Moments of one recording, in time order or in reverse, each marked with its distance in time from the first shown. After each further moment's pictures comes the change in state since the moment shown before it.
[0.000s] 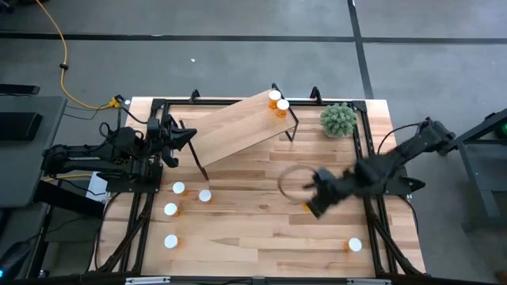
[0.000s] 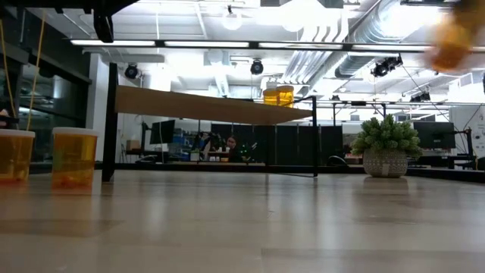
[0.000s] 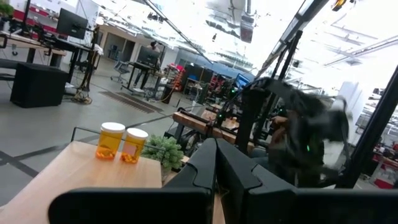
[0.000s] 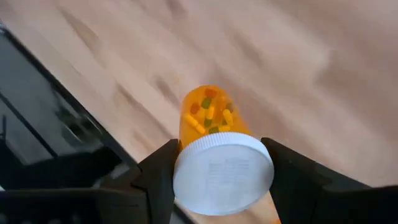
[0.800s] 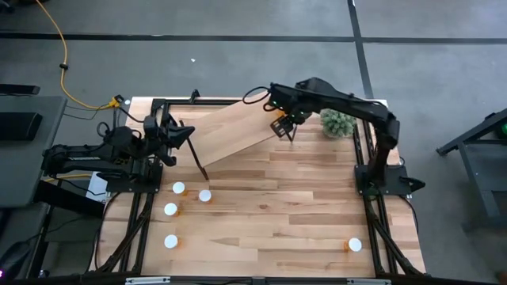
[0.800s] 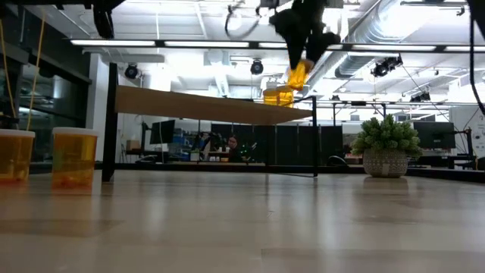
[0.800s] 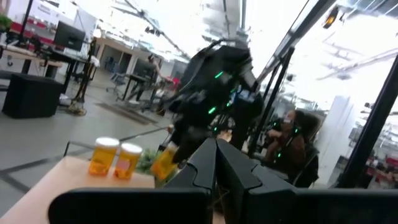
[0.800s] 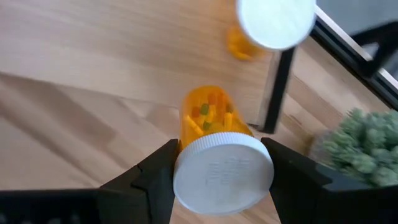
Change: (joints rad) left arm 0.000 0.000 0.000 0.069 0.000 0.000; right arm -0.797 0.566 0.820 -0.501 0.123 -0.828
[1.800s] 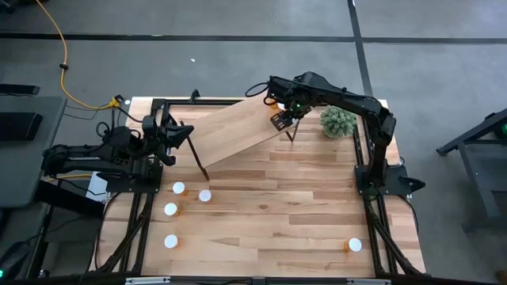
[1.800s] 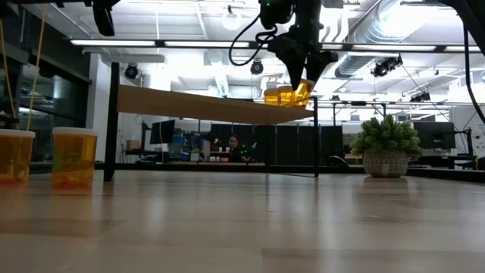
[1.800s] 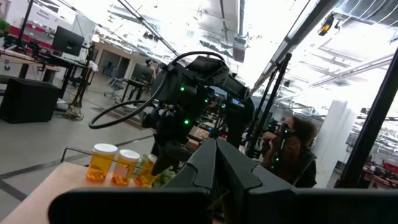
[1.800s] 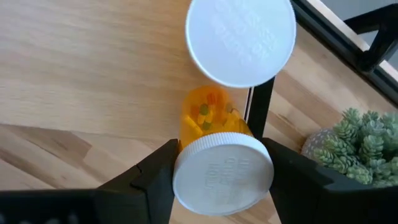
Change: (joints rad) left arm 0.000 0.000 0.000 0.022 0.000 0.000; right arm -0.103 0.052 -0.030 0.033 -0.034 -0.046
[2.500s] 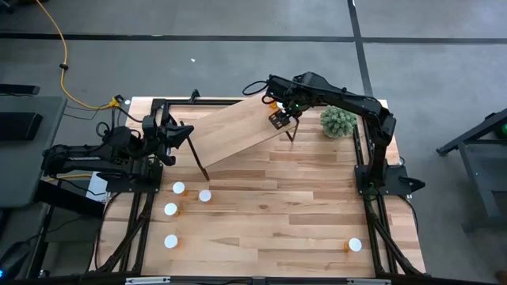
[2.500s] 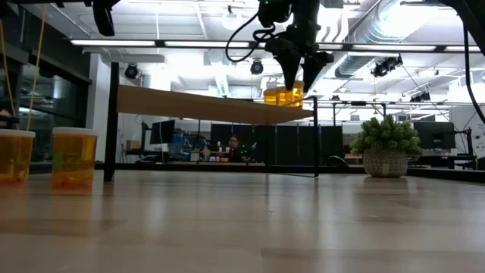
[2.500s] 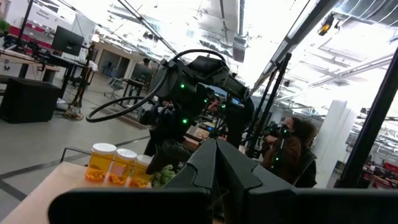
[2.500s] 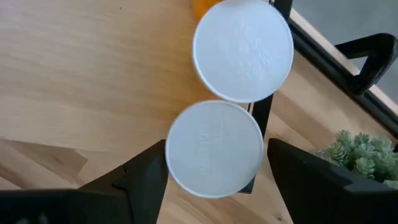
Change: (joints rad) left arm 0.000 0.000 0.000 0.000 0.000 0.000; right arm 0.000 0.000 0.000 0.053 0.044 -0.038
